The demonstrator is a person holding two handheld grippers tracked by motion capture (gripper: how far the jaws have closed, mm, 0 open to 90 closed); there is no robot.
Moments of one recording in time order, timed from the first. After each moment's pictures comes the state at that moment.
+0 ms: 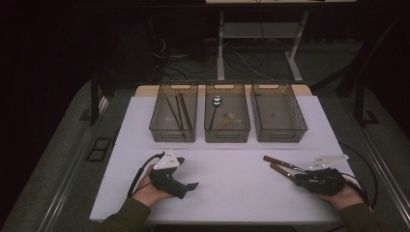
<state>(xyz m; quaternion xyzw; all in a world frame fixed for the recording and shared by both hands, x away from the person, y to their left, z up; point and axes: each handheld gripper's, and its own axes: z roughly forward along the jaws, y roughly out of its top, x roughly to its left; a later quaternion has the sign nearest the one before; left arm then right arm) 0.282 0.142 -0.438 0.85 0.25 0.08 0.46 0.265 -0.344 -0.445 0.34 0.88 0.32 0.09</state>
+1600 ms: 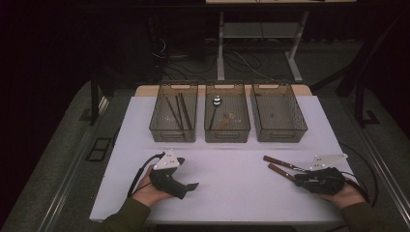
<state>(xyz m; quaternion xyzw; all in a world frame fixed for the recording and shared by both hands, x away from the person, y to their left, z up) 0.282 0.142 -0.438 0.85 0.25 0.08 0.46 0.268 -0.345 -0.445 0.31 0.89 0.32 0.09</state>
